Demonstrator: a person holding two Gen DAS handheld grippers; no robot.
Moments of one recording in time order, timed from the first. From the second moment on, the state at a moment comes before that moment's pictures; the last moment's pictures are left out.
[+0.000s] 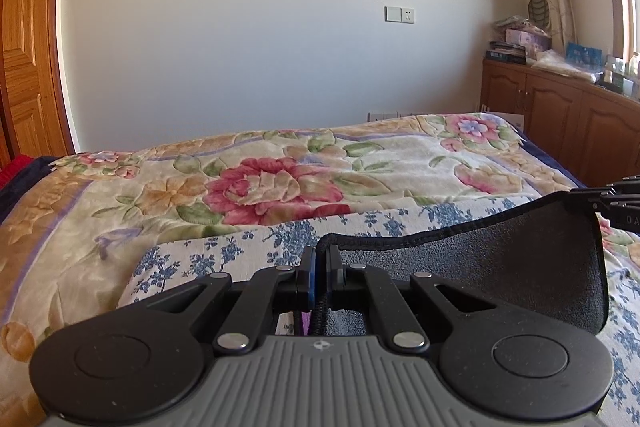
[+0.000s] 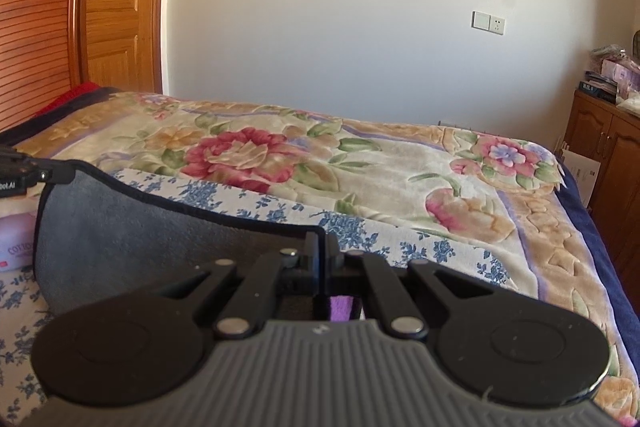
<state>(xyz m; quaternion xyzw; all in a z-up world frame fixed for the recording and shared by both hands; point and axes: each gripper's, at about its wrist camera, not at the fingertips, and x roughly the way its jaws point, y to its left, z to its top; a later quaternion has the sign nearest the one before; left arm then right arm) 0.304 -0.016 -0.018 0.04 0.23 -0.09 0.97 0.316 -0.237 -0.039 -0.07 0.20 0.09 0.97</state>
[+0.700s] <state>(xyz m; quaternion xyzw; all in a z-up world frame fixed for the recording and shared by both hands) 0.347 -0.029 -0.024 0.06 0.22 -0.08 0.97 0.353 -0.235 -0.042 -0.08 0.19 0.08 0.97</state>
